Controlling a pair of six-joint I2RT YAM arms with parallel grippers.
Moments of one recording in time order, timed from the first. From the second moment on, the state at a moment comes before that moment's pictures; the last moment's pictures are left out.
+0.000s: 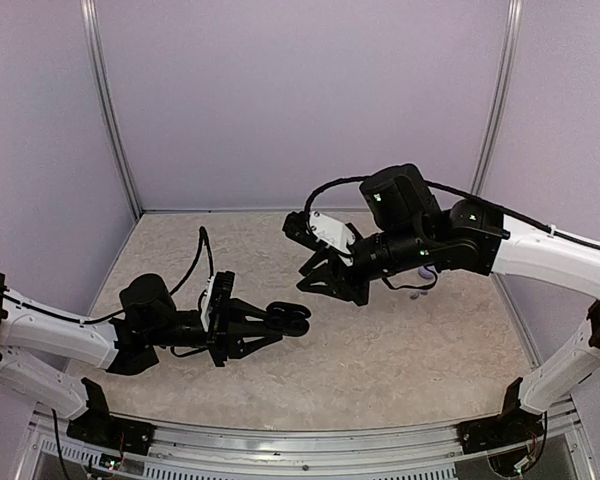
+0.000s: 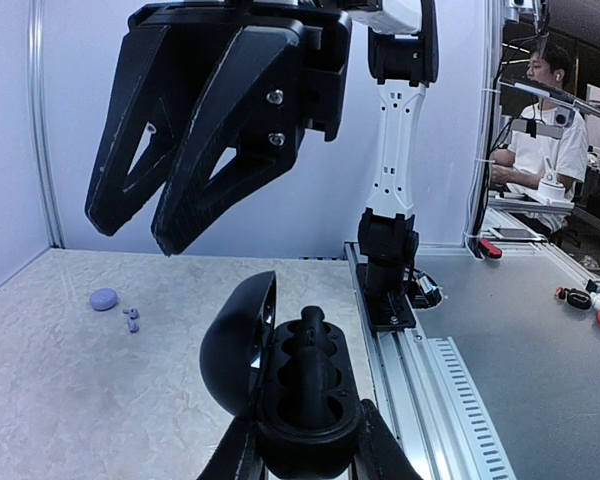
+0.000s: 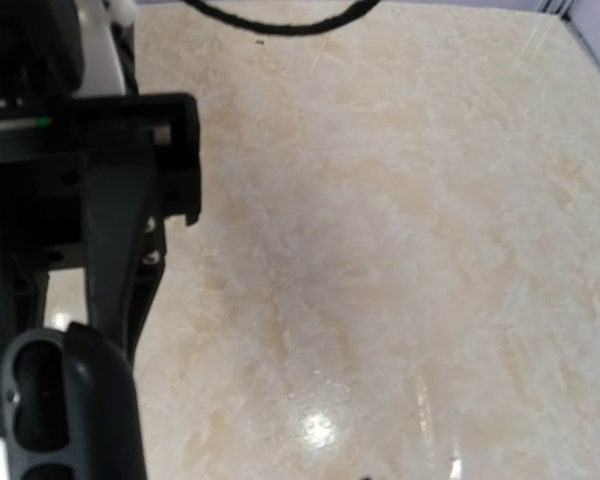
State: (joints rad) left arm -0.97 1.28 0.41 0.95 0.57 -0.05; right arm 1.08 1.45 1.40 -0.53 -0.18 -0.29
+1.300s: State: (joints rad) left arm -0.82 1.32 0.43 0.99 0.55 -0.25; right arm 1.07 1.30 1.22 -0.41 -0.26 -0.29
